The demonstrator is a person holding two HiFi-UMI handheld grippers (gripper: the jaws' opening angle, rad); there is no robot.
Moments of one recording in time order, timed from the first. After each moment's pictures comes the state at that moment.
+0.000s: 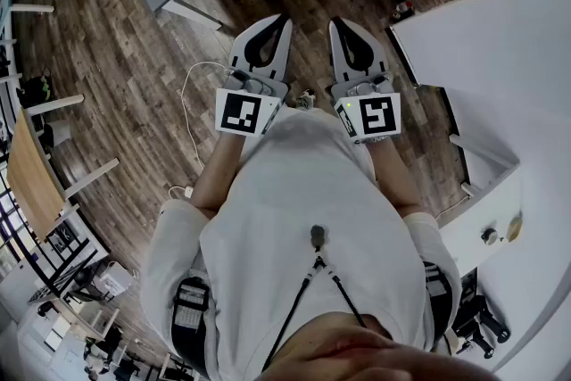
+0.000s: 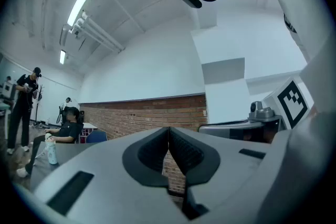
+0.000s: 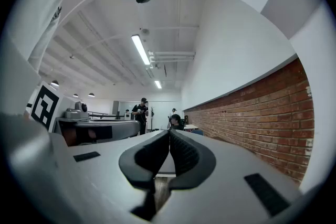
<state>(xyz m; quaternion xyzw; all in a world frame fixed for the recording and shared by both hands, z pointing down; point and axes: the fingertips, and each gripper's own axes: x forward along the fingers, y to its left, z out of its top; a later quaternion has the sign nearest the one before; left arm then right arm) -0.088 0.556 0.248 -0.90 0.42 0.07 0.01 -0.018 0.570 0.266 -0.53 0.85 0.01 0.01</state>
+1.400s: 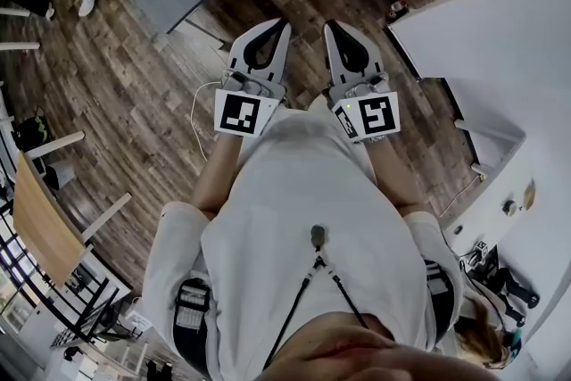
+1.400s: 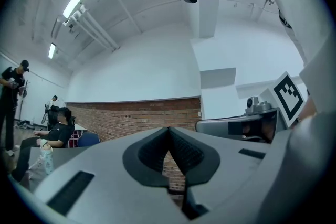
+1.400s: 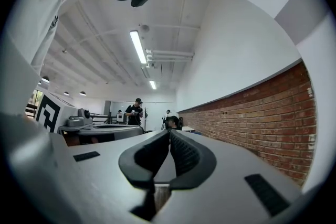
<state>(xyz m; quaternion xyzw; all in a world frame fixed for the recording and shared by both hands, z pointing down) -0.243 0.512 0.251 -0.93 0.35 0.08 0.01 -0.181 0.533 0.262 -0.57 0.82 0.01 0.02</state>
